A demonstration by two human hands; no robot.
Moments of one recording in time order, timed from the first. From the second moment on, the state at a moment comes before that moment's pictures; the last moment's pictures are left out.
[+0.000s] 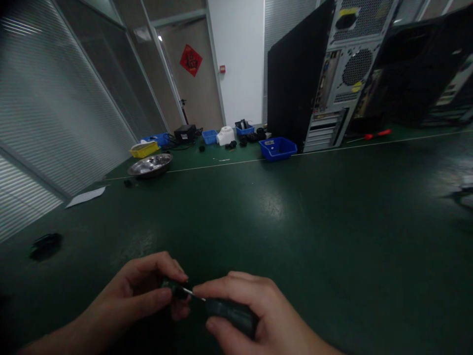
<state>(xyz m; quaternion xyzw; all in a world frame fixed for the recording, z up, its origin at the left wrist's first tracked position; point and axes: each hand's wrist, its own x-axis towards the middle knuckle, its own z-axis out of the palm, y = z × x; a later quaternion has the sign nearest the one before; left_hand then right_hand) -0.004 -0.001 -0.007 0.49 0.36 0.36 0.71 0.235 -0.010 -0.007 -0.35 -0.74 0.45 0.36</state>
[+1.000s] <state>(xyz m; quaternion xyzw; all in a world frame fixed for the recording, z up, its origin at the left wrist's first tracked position) -0.005 -0.004 -0.008 0.55 0.39 0.38 0.63 0.234 -0.011 -0.008 -0.36 -0.76 0.40 0.36</state>
